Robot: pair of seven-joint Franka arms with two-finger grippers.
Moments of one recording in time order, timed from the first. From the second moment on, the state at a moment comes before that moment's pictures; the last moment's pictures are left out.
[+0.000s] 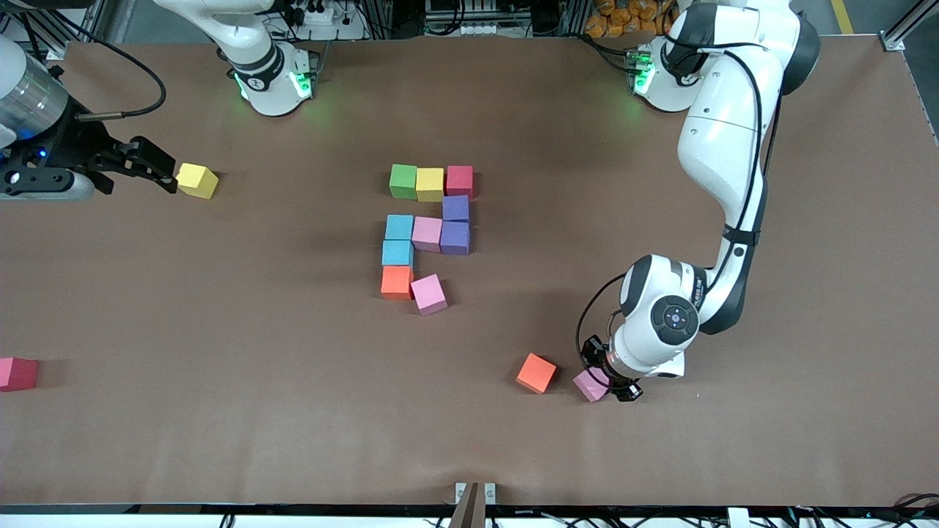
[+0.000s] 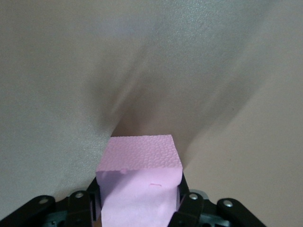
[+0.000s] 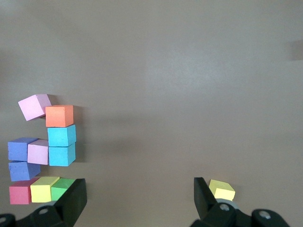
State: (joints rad) left arm -0.33 0.97 -0.02 -1.19 -0.04 2.33 -2.48; right arm -0.04 -0.05 0.16 -1.62 0.02 1.58 0.12
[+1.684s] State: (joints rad) left arm -0.61 0.88 -0.06 -1.19 0.02 2.19 -2.34; right arm -0.04 -0.05 0.16 -1.62 0.02 1.57 0.12
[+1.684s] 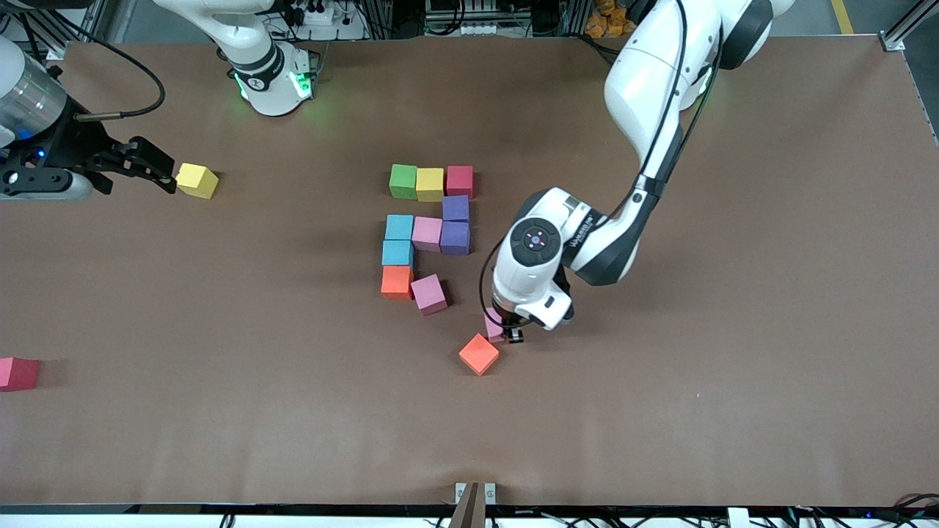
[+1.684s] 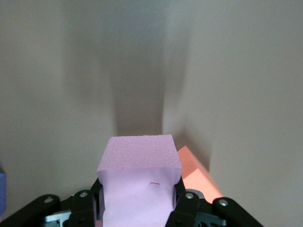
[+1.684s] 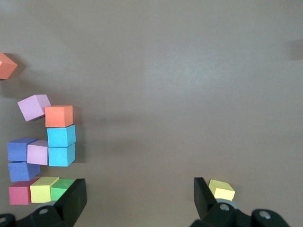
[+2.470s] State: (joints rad) left arm -0.63 0.91 -0.11 -1.20 0.02 2.18 -2.26; right arm -0.04 -0.05 0.15 -1.61 0.02 1.57 0.12
